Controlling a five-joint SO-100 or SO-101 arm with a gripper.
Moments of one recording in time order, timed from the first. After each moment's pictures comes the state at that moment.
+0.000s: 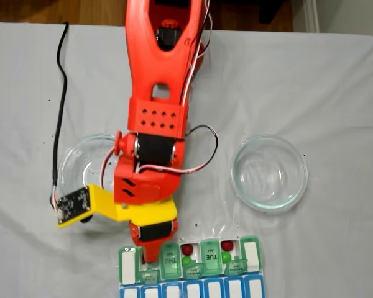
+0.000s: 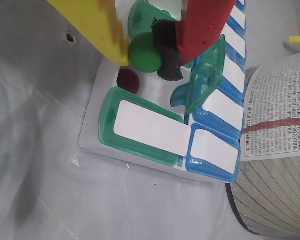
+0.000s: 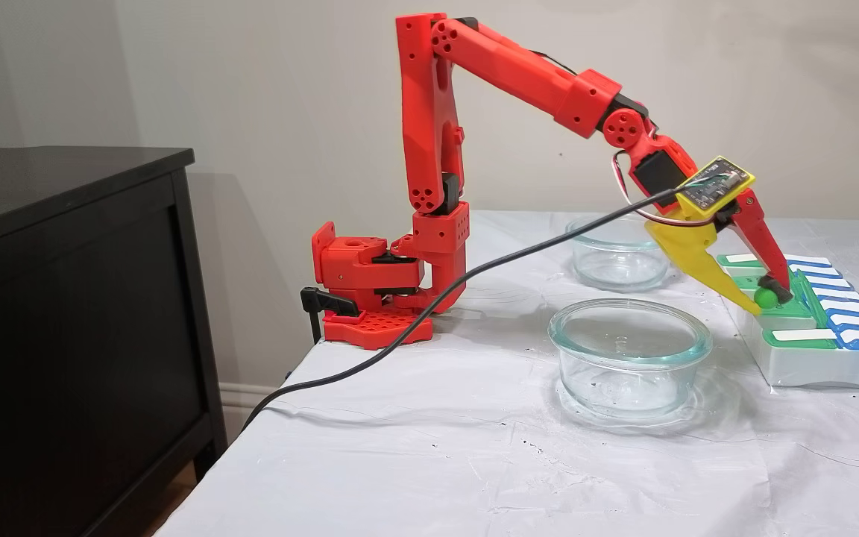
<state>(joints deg) 6.3 111.6 124.2 19.1 -23.6</state>
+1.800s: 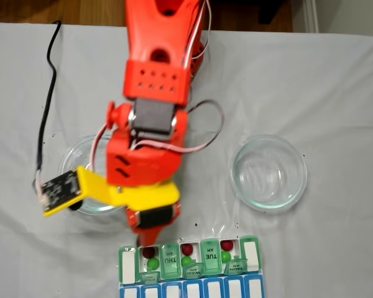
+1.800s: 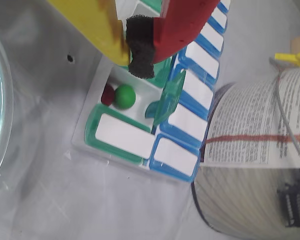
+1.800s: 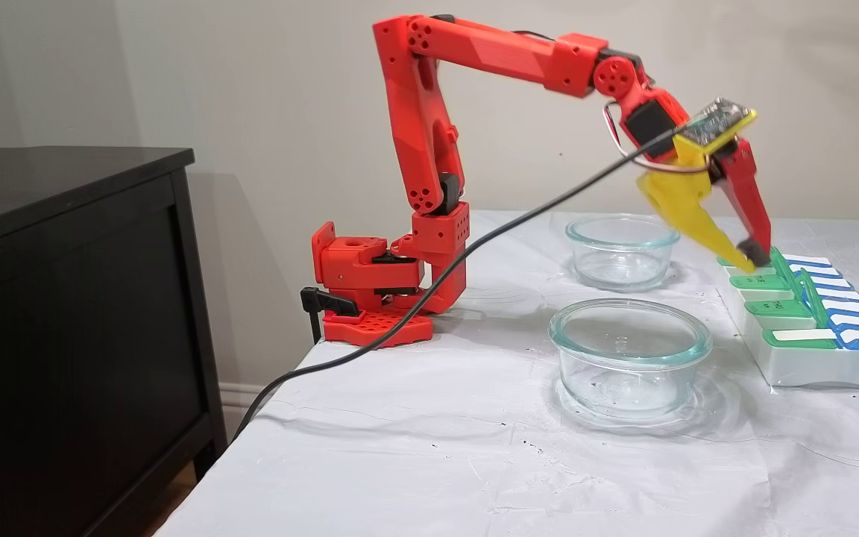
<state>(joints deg) 5.5 127.8 121.7 35.0 -28.4</state>
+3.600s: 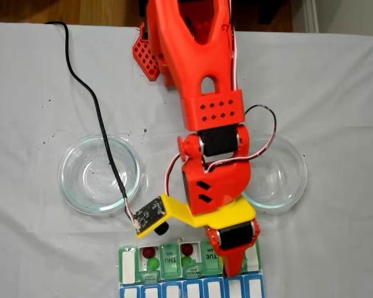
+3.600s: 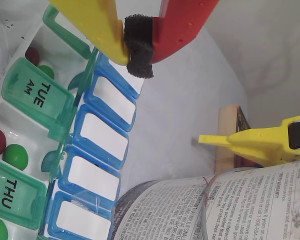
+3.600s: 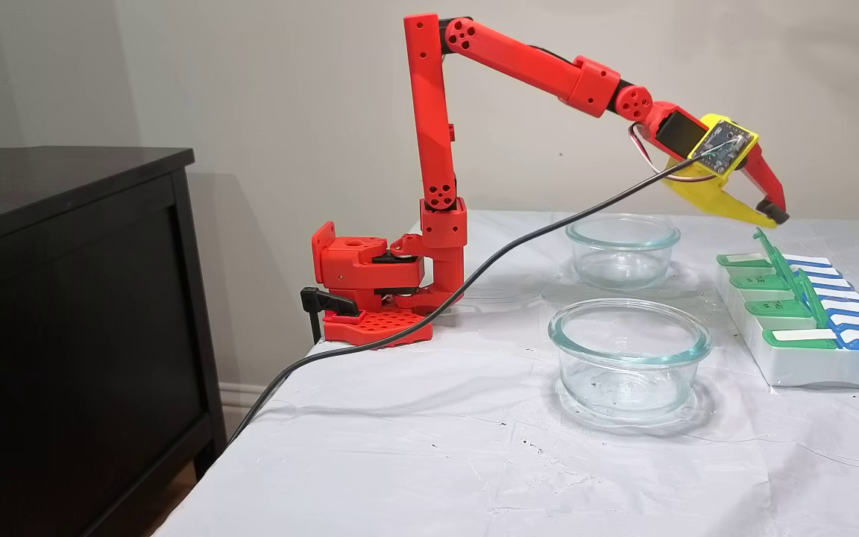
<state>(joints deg) -12.4 115.4 122.3 7.7 -7.6</state>
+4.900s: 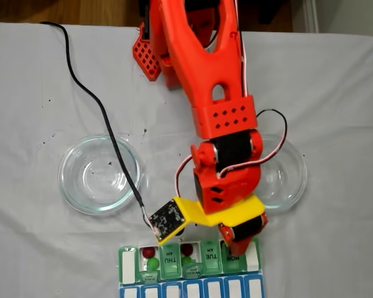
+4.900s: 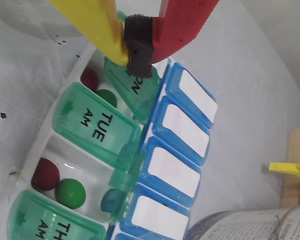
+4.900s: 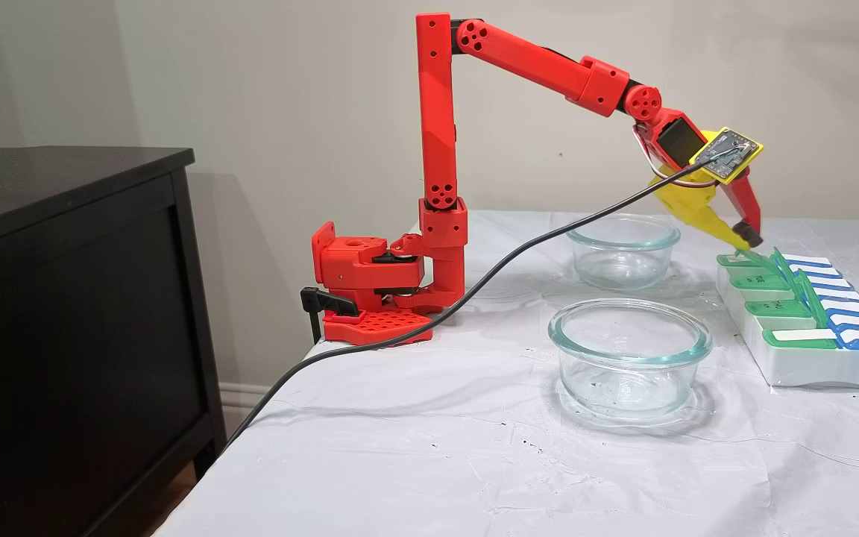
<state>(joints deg) -16.0 111.2 118.3 24.2 -13.6</state>
